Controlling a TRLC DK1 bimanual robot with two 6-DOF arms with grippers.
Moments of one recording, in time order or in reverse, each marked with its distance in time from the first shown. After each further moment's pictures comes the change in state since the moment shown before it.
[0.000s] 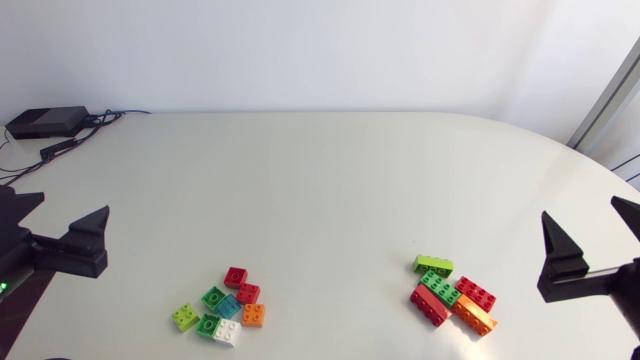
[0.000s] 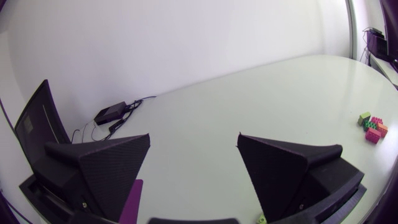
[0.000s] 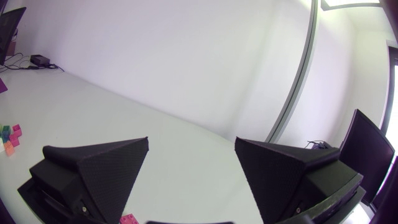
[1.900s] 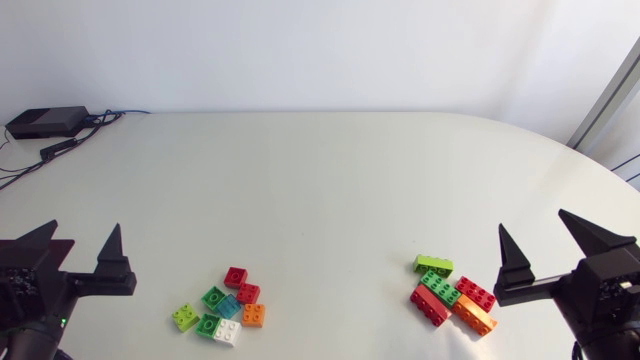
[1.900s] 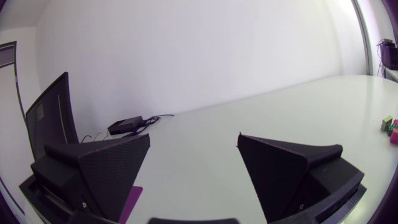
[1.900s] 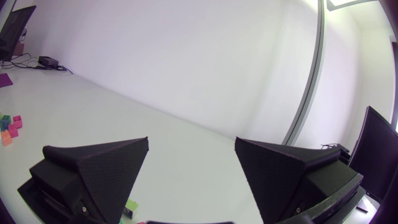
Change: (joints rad) left arm 0.018 -0.293 -0.456 0.456 -0.065 0.060; right arm 0.034 -0.006 -0.257 0.301 -0.046 0.011
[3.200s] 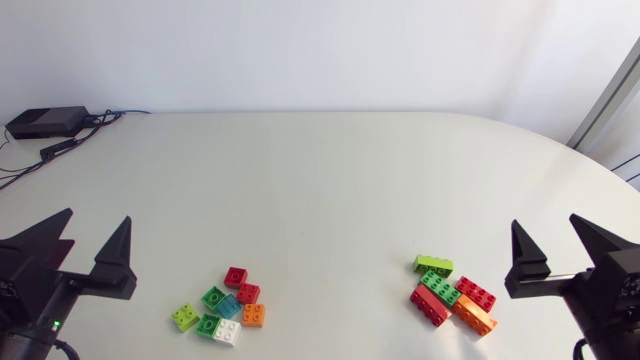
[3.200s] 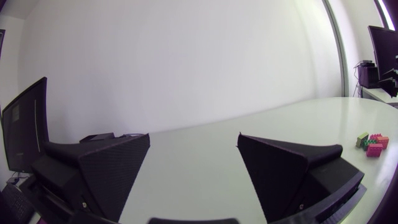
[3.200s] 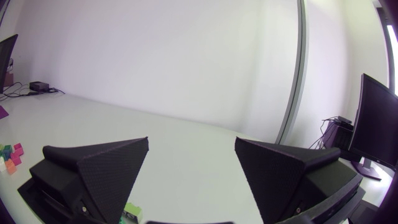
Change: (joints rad) left arm 0.183 -0.079 -0.026 0.050 0.380 -0.058; right arm -0.153 0.000 -0.003 0.000 -0.099 0.166
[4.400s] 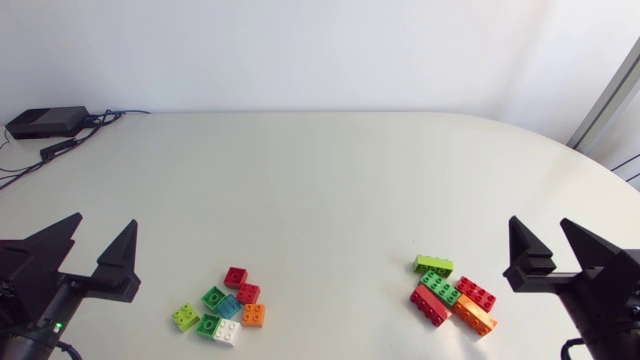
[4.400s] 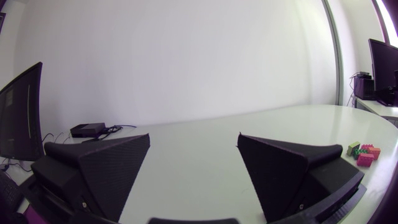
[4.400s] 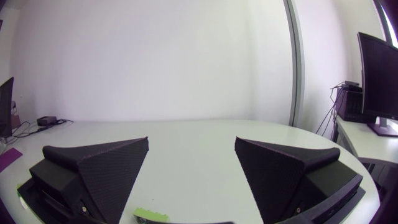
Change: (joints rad) left arm -0.003 0.000 0.000 -0.031 0.039 -0.082; right arm 0.038 0.000 0.000 -0.001 0.014 0.248
